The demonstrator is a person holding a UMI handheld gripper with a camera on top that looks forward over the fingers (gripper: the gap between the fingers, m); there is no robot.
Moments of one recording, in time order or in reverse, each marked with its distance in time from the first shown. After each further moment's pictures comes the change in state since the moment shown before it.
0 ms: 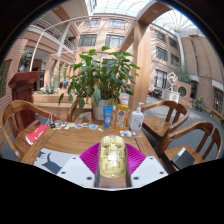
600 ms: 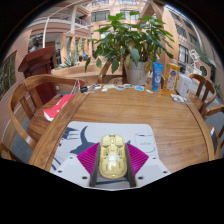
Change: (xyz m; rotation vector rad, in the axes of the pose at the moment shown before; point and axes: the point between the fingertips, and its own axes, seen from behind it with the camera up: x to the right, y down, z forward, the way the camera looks) arm -0.211 0.140 0.059 -0.327 -0.252 0.003
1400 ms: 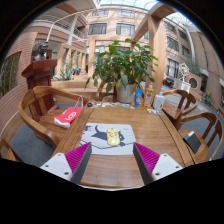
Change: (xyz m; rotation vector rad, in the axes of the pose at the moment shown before) arm -0.029 0.012 -0.236 0.168 0.132 -0.025
